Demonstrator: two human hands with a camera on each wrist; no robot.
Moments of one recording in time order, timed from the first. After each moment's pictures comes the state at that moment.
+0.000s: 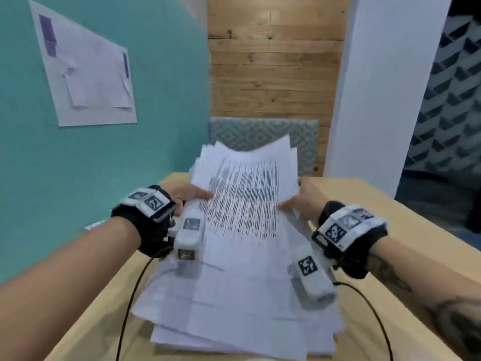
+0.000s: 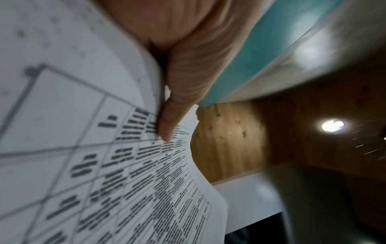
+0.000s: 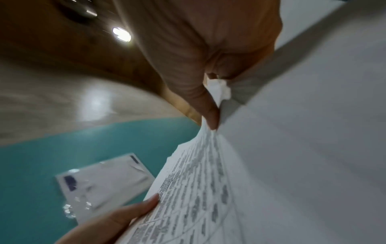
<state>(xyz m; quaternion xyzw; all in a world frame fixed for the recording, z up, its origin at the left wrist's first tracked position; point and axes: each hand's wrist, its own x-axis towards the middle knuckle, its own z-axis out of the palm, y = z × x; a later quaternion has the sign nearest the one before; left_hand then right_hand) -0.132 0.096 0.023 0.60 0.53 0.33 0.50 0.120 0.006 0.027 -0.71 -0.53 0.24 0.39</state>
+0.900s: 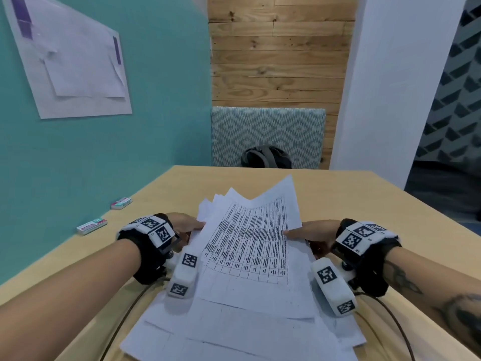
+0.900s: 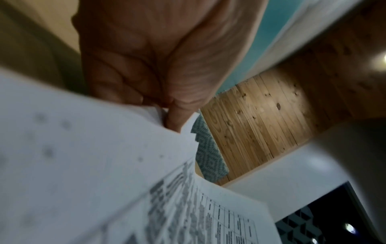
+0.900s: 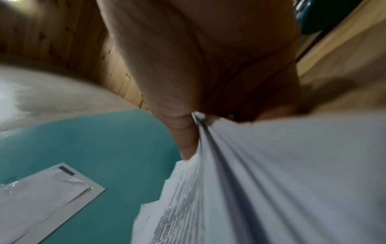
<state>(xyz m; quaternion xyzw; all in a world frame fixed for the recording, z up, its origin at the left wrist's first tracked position) -0.132 0.129 -0.050 0.56 0.64 0.18 0.49 0.154 0.034 -0.033 -0.68 -0.55 0.47 0.12</state>
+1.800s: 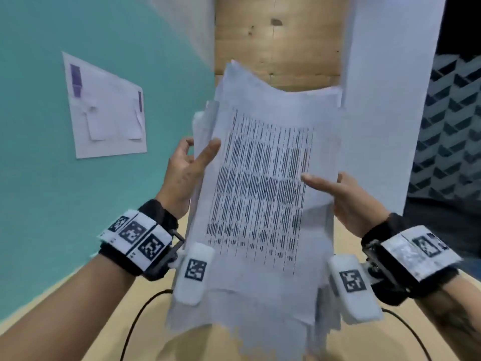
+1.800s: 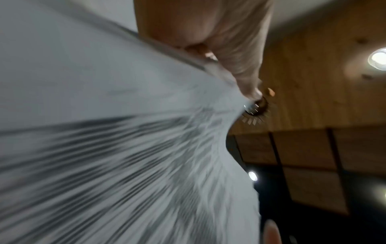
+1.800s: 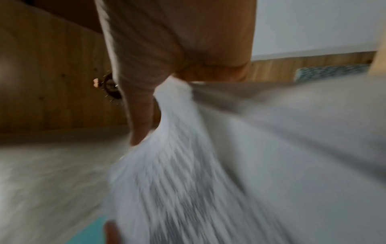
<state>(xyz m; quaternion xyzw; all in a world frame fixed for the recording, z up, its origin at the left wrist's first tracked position) -0.122 0.007 0.104 0.65 0.21 0.64 0.36 0.113 -0.072 0.097 -0.39 -0.60 0.32 0.63</state>
